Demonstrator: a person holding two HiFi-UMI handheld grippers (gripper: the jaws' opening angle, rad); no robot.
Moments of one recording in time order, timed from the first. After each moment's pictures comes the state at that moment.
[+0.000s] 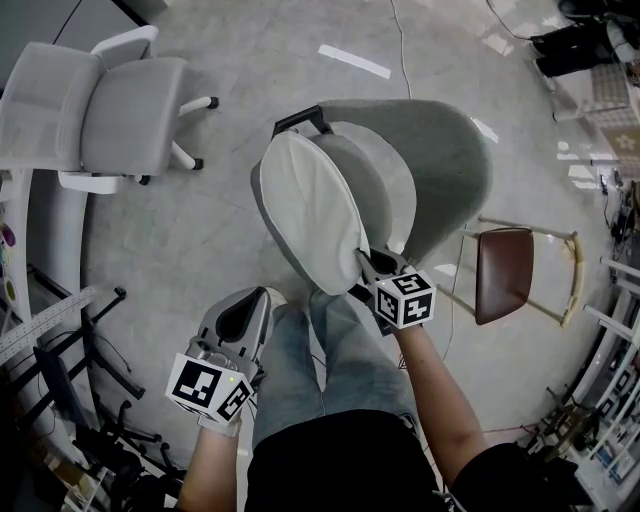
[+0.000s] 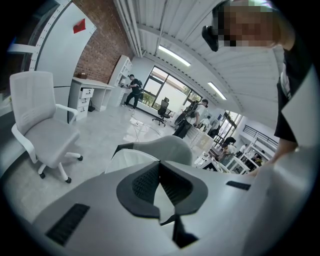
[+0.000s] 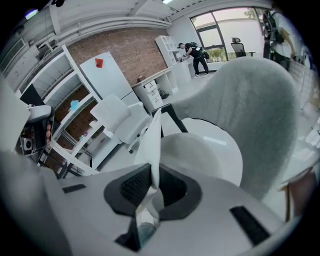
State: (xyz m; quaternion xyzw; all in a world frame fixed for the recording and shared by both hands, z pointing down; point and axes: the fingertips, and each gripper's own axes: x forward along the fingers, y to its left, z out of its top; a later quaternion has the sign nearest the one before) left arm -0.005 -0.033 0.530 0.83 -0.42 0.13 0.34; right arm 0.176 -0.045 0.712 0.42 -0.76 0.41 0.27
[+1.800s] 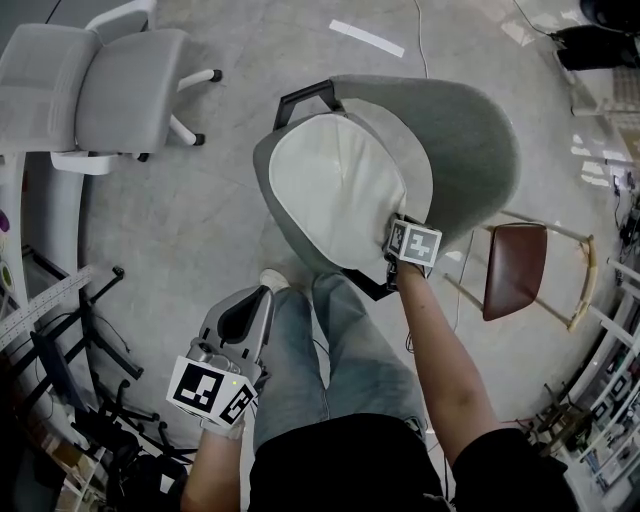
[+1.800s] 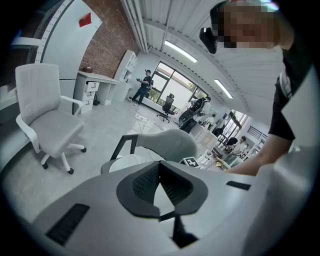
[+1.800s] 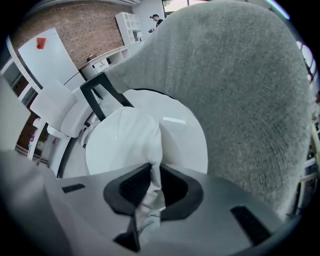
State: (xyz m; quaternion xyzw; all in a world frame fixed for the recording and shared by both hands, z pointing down) left arm 0.000 -0.026 0.558 0.81 -0.43 0.14 0.37; right arm 0.280 -0.074 0.841 0.56 -0.56 0.47 0.37
